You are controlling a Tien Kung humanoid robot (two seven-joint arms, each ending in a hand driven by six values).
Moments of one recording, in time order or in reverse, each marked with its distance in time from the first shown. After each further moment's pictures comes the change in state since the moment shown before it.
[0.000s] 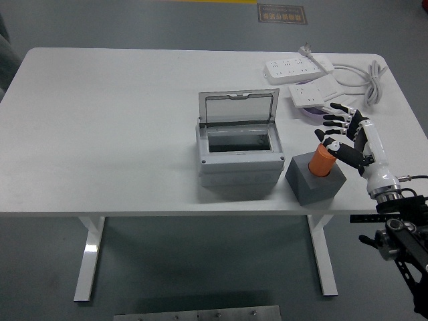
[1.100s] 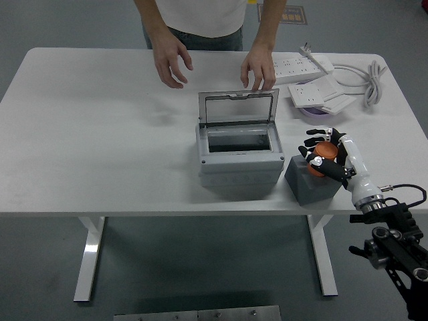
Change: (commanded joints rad) left arm -0.026 0.003 0.008 0.000 0.009 0.000 -0.015; right arm 0.014 0.014 -0.082 -0.042 -0.014 0.017 -0.033
